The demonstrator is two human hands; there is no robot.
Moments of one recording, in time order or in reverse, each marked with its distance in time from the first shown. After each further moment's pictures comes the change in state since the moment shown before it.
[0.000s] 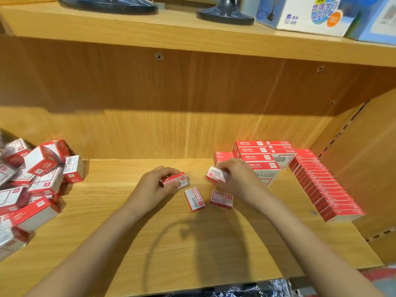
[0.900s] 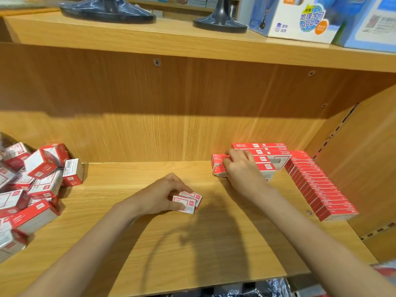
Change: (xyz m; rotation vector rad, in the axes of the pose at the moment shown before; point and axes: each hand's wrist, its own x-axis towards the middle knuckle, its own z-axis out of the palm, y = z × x) left_hand 0.009 0.005 0.000 0.126 -0.485 0.068; right_hand 0.009 0.022 0.001 -0.550 0.280 -0.178
